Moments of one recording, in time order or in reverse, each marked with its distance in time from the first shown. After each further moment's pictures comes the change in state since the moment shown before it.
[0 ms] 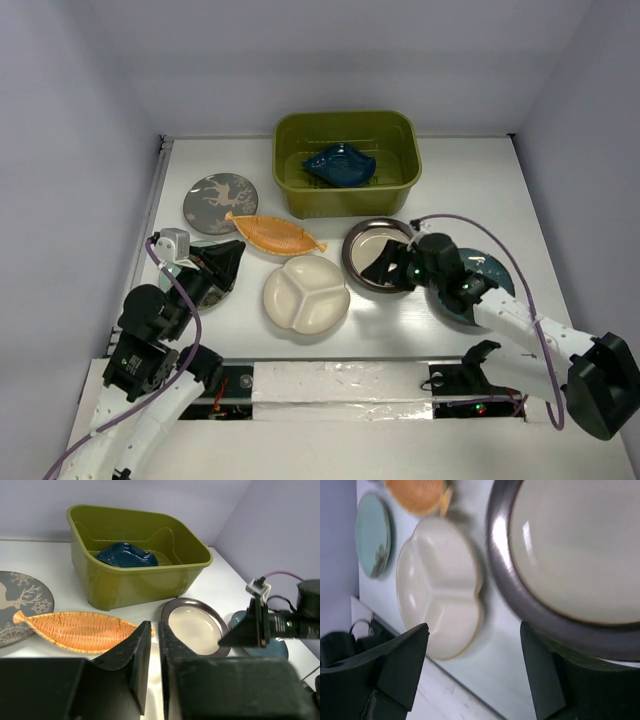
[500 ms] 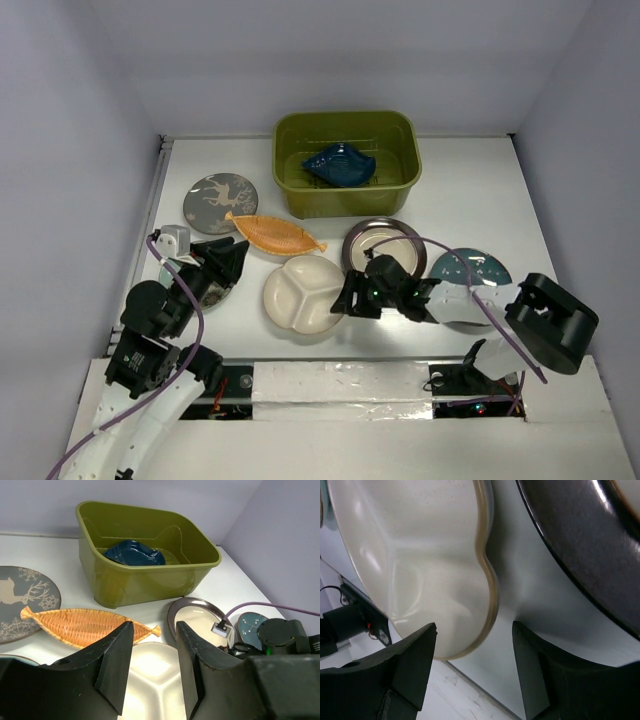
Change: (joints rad) left arm 0.031 0.026 0.000 -0.001 -0.003 -0.002; right arm 0.357 0.379 0.010 0.132 0.105 0.208
